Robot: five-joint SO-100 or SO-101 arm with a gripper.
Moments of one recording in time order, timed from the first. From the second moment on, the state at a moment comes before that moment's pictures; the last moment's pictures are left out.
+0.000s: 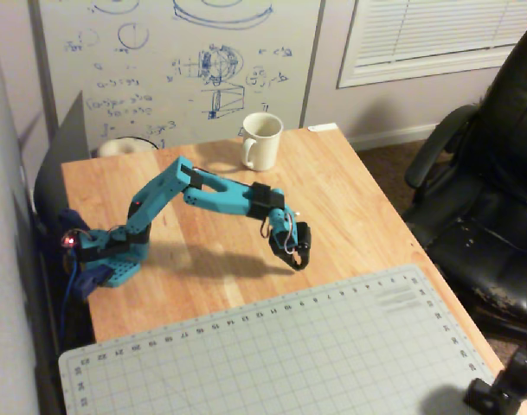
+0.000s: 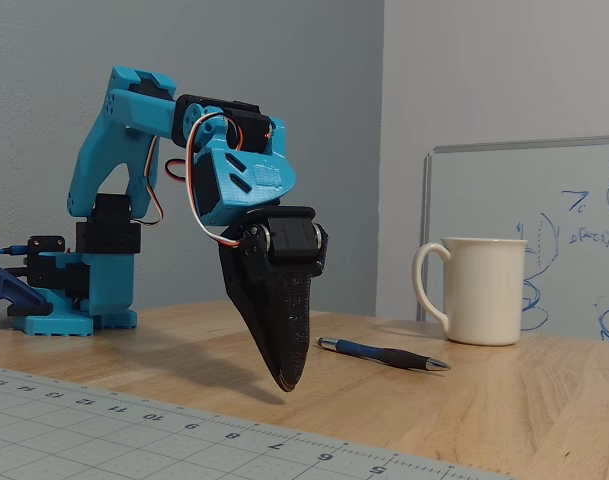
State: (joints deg) arm 25.4 55.5 71.9 46.9 -0.4
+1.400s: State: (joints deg) arm 5.8 189.9 180.8 65.5 -0.4
